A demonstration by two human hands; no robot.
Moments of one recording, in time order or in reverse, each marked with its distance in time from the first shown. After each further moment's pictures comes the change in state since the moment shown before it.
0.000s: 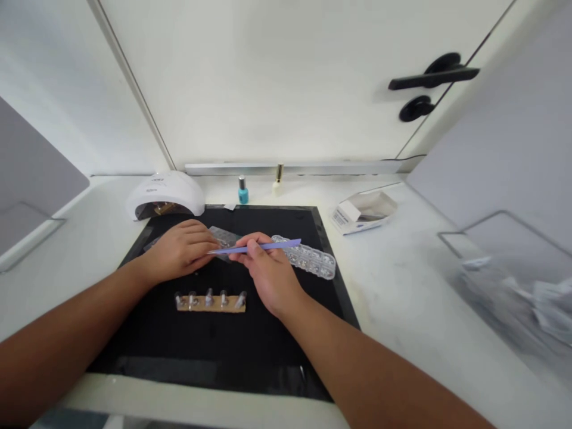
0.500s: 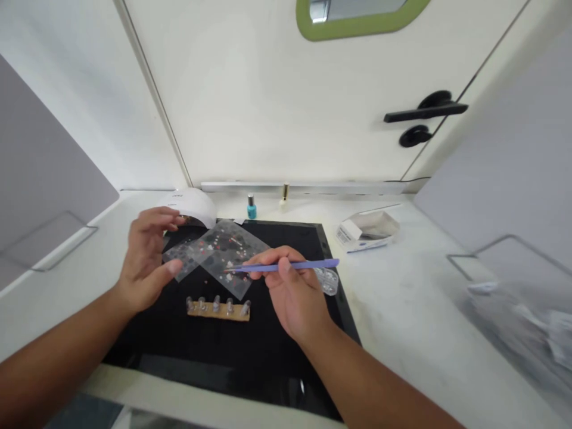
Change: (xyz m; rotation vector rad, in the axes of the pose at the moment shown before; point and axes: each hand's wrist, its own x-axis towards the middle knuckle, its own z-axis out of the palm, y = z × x) left_hand -0.001 0.048 -0.046 -0.610 0.627 -0.492; right_hand -0.019 -0.046 0.008 0.022 -0.133 -0.193
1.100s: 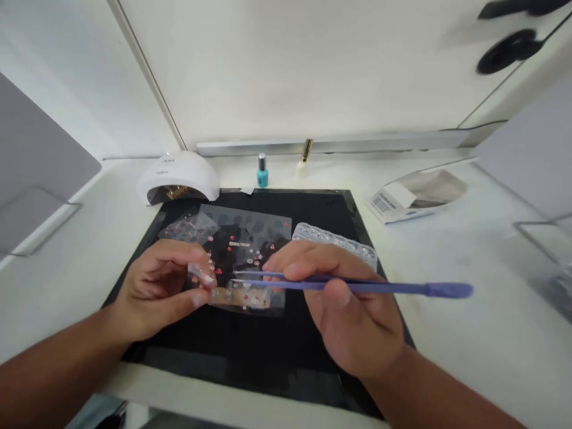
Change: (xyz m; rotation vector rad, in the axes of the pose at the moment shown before) left_hand -0.037 0.007 0.017 -0.471 -0.233 -0.230; right_hand -0.013 -0.002 0.002 -0.302 -0.074 -0.211
